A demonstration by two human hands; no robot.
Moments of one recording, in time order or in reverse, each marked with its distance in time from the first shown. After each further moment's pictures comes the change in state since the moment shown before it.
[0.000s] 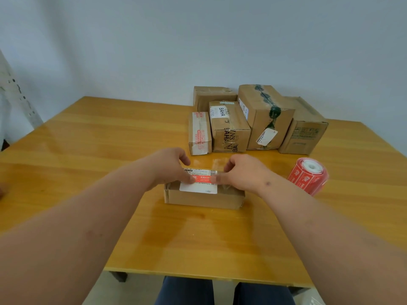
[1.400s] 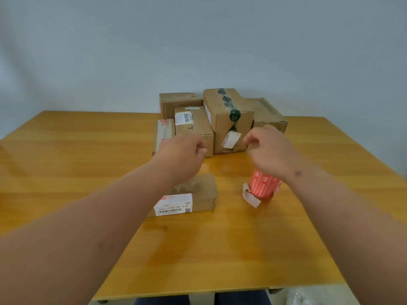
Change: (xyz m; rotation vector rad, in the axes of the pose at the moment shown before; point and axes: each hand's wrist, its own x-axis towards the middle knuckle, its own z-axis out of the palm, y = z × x) left_hand 0.014 0.099 0.048 0.299 0.308 0.472; right_hand -0.013 0.088 -0.088 -0.077 0.413 -0.109
